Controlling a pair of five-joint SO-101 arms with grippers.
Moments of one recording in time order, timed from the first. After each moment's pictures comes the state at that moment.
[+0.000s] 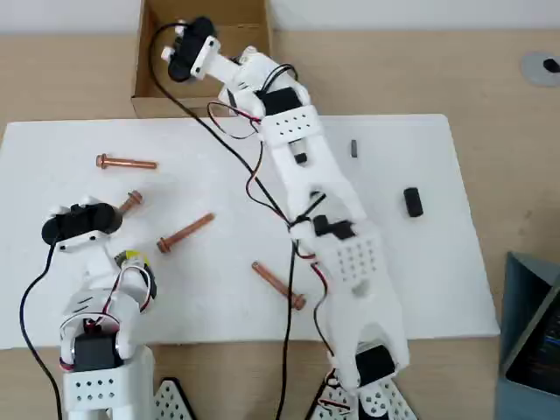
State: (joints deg) left arm -9.8 -104.0 94.4 60.8 1.6; right arm -25.2 49.0 -46.1 38.8 35.7
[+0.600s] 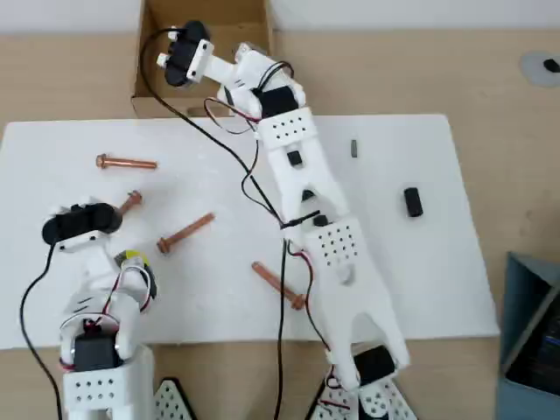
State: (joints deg) left arm -9.8 -104.0 94.4 60.8 1.6; right arm -25.2 64.7 -75.9 52.3 39.6
